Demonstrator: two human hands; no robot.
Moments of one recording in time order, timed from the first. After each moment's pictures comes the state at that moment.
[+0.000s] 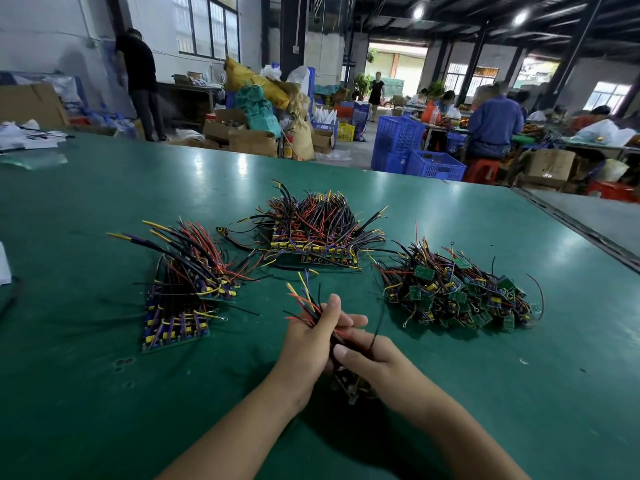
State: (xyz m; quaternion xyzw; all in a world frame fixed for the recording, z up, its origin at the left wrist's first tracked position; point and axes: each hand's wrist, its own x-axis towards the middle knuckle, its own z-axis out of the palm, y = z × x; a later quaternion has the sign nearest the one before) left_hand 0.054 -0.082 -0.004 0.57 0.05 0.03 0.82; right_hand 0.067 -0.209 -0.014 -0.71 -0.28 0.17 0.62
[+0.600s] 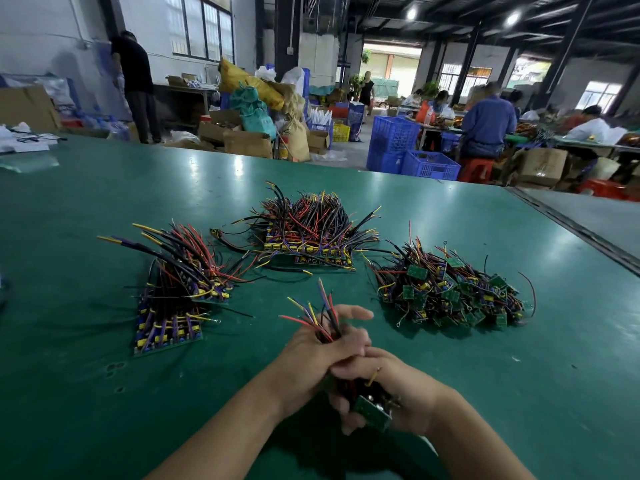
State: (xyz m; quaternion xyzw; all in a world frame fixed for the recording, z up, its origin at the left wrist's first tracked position) left_hand 0.047 -0.074 -0.009 0.57 -0.12 -0.07 0.81; right_hand 0.058 -0.218 0.001 -0.57 -0.15 0.44 0.68
